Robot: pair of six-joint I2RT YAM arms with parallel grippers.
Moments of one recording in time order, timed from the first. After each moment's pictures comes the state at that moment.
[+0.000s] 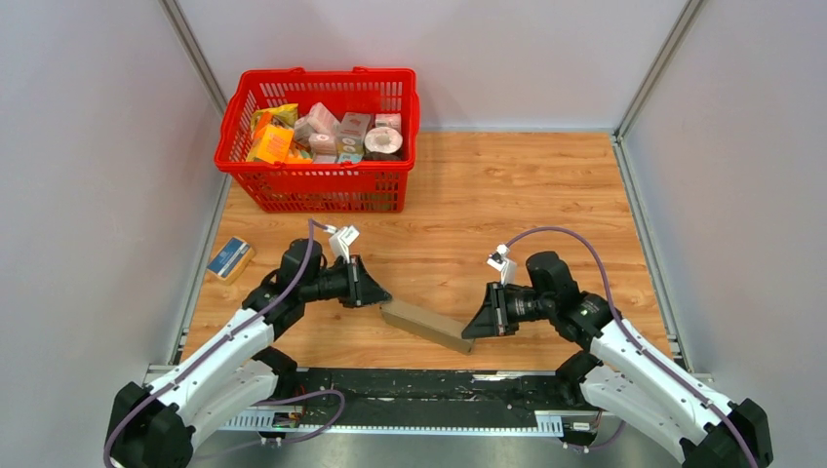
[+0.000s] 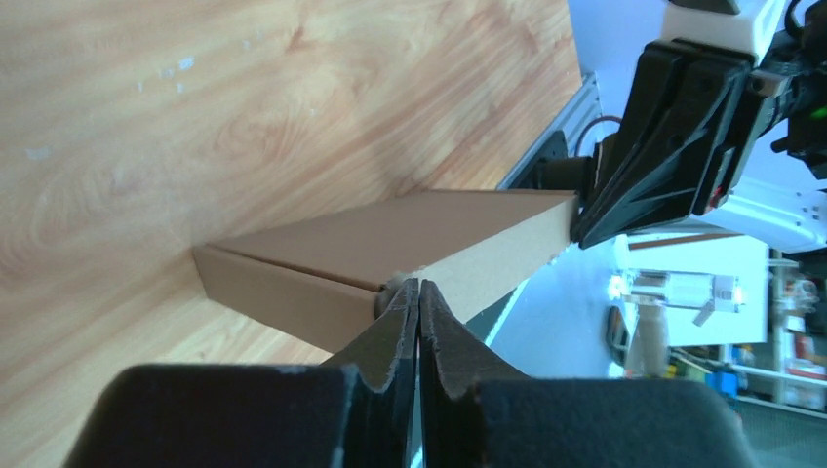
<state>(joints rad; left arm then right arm) -0.51 0.82 0.49 -0.15 0.62 -0.69 0.62 0.75 0.48 -0.41 -0.76 0.72</state>
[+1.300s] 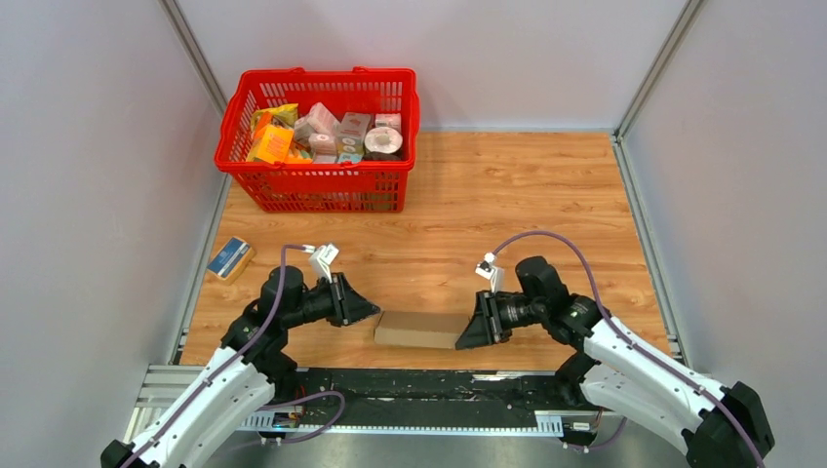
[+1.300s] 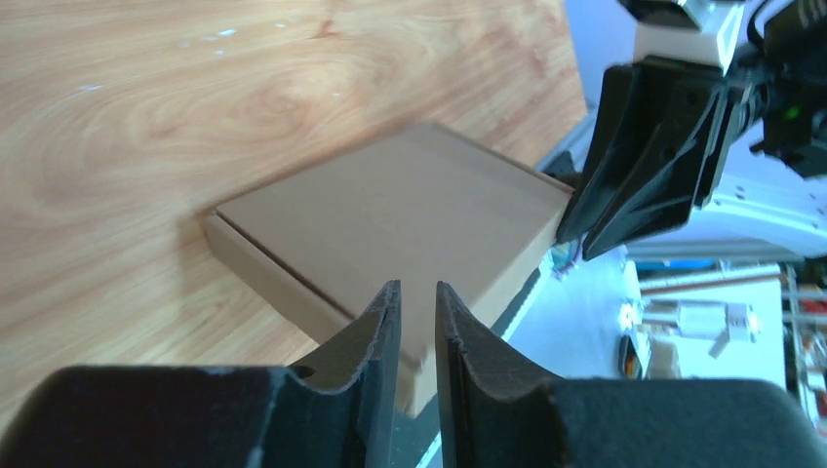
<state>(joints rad) -0.52 0.49 0.31 -0.23 0.54 -0.76 0.67 0.80 0.44 -0.32 -0.81 0.70</state>
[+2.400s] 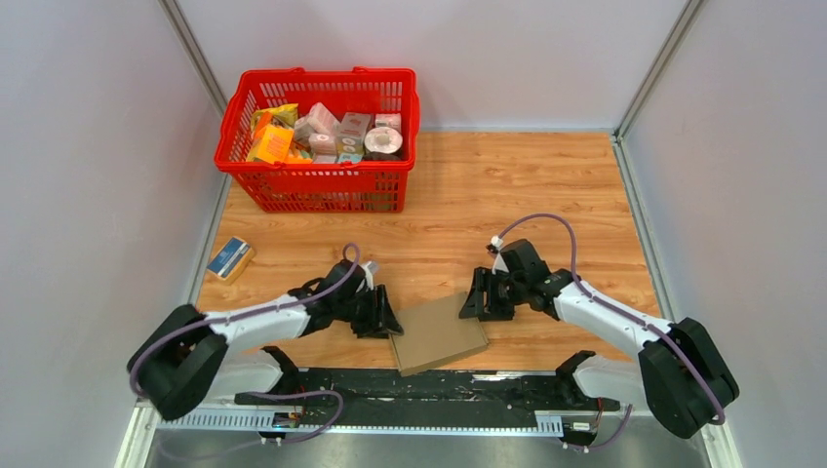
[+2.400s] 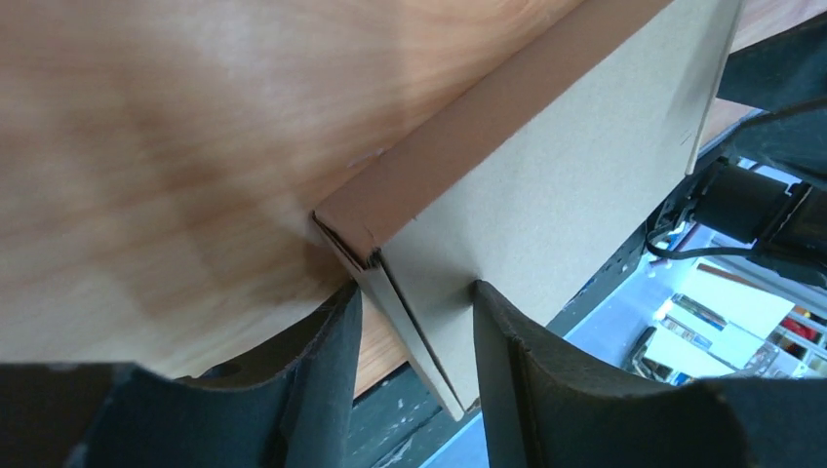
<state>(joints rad) -0.72 1.10 0.32 -0.10 0.37 -0.92 0.58 1.17 0.52 -0.33 -0.45 0.68</state>
